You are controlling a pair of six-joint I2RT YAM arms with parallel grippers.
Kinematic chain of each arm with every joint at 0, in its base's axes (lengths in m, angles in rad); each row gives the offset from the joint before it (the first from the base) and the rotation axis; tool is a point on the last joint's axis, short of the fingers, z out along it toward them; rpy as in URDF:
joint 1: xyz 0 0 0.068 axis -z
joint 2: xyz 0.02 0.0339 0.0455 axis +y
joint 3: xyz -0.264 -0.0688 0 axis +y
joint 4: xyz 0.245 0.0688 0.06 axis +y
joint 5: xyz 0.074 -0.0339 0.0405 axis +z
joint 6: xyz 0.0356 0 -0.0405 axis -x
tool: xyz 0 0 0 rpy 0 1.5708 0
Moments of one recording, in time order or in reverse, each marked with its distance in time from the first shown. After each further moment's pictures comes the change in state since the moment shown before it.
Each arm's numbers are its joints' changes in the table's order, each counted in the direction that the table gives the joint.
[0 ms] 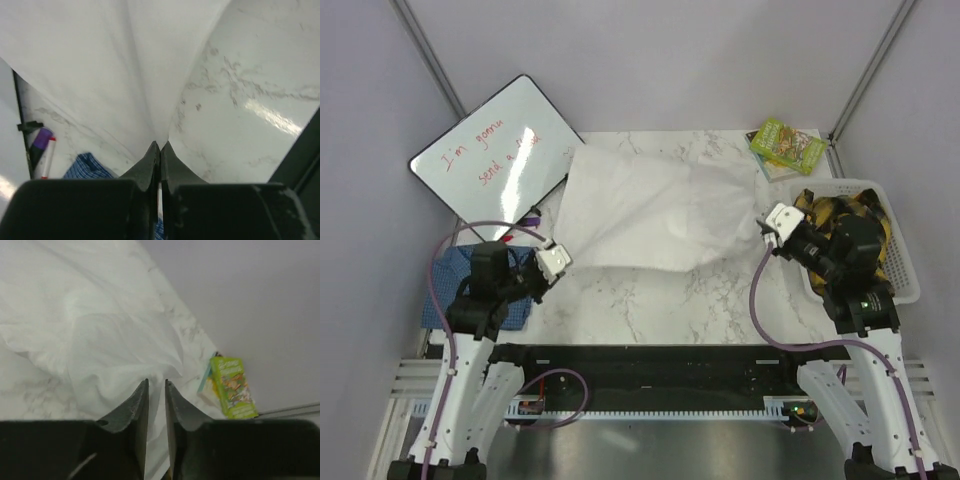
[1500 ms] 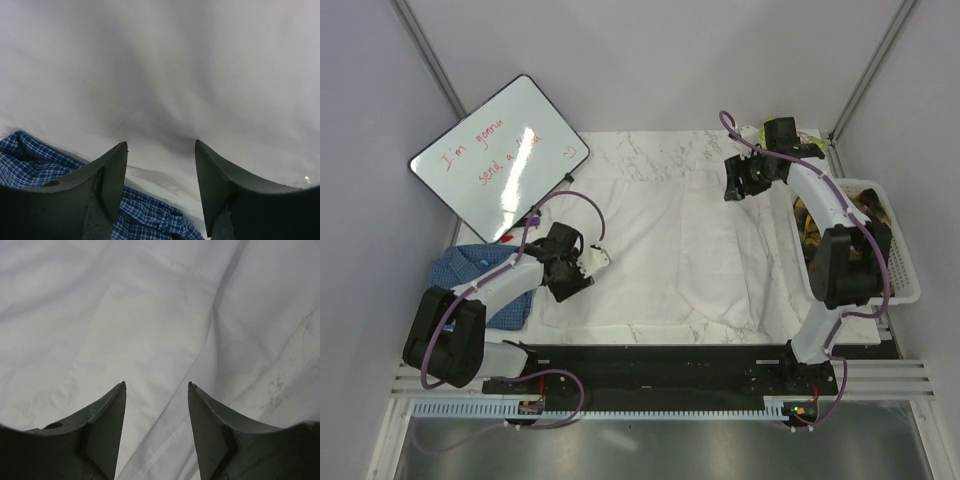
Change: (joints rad) left arm 0.289 0.704 0.045 -0.101 0.580 -0.045; right arm 0.021 1.091 -0.605 0.422 -0.114 -0.328
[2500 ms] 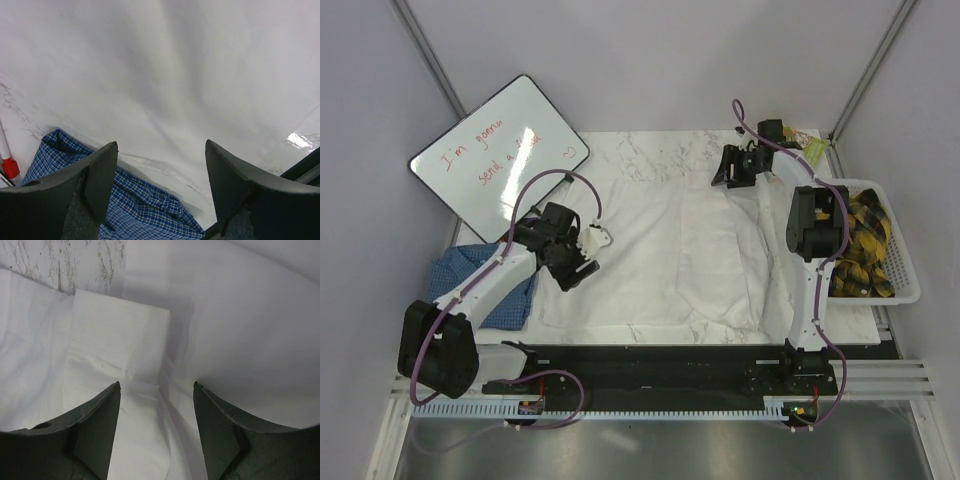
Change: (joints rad) left arm -0.004 -0.064 -0.196 0.201 -0.109 0.073; right arm 0.063 0.576 -0.398 -0.198 0.119 -0.362
